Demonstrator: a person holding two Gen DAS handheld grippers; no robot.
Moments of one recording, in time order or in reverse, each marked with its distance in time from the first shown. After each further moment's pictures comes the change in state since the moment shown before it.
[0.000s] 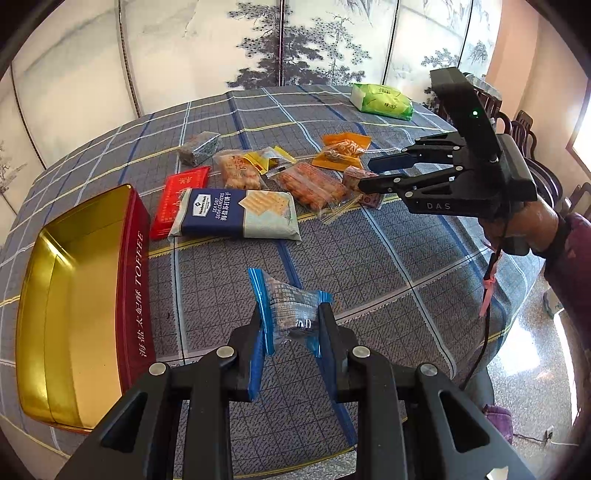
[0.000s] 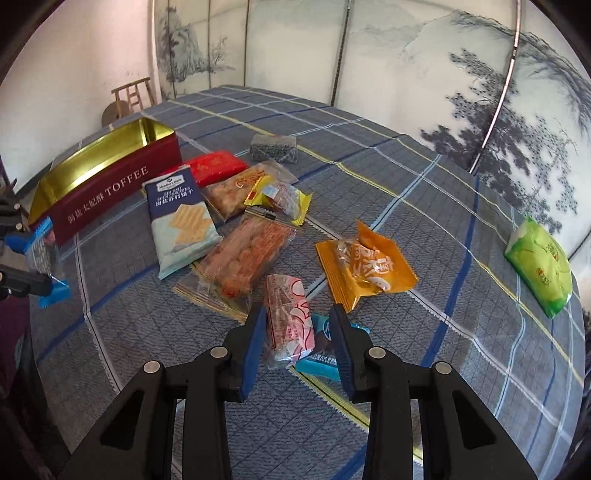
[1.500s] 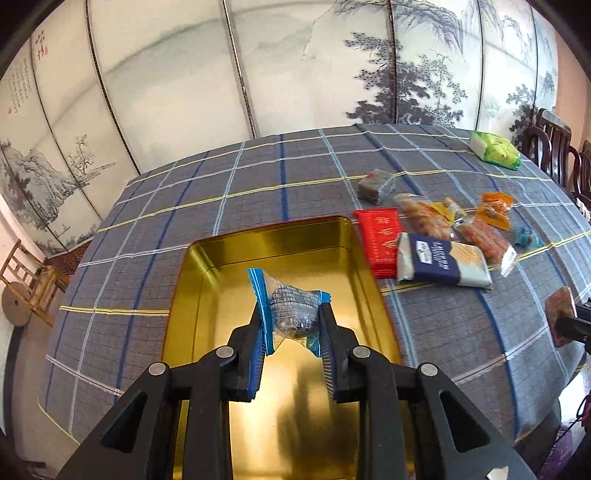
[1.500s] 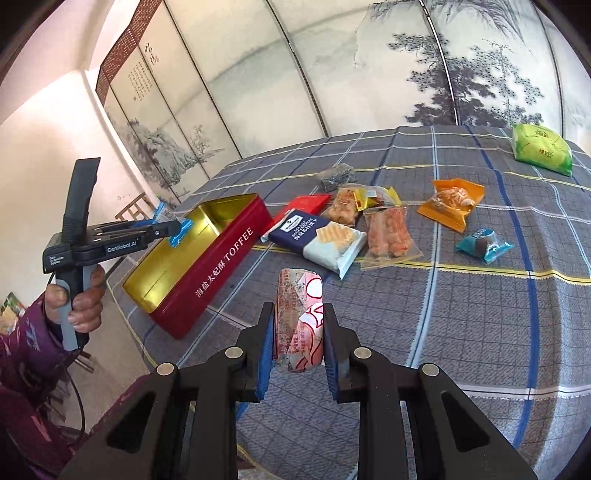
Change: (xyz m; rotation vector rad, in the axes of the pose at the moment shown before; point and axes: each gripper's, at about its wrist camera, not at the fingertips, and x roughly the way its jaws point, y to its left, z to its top) left arm -0.027 0.162 0.009 -0.091 -0.115 0.309; right arm -0.060 0.114 -0.030 0.508 -0.239 0.154
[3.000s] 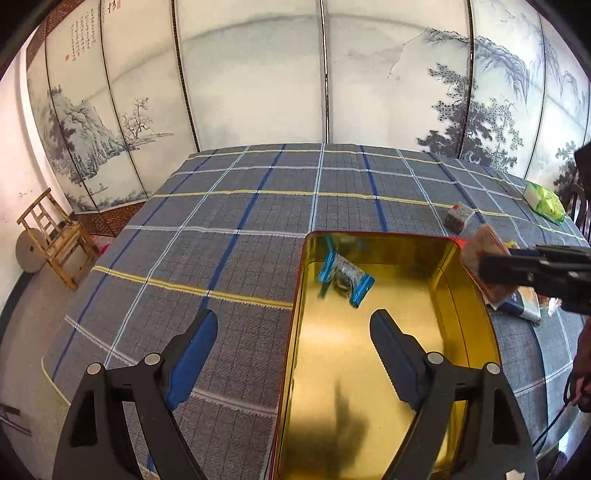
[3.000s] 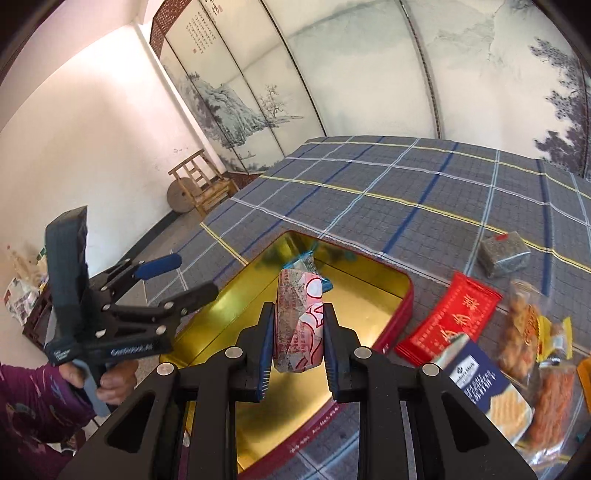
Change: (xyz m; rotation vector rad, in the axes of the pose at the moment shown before) left arm -0.007 0.096 -0.021 -0.209 -0.029 0.086; right arm 0.159 0.116 0.125 -0.174 0.169 0.235
